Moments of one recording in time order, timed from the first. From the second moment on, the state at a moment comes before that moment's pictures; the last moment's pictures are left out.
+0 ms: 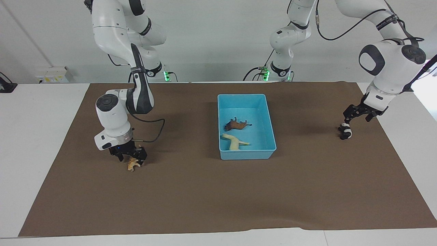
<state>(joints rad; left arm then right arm) 0.44 0.07 -0.22 -1.99 0.11 2.13 0.27 0.01 0.36 0.01 -2.02 -0.09 2.57 0.29</state>
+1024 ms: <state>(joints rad) 0.53 0.16 -0.23 -2.25 0.17 2.50 0.42 0.01 0.36 0.00 -2.03 -0.09 2.61 0.29</state>
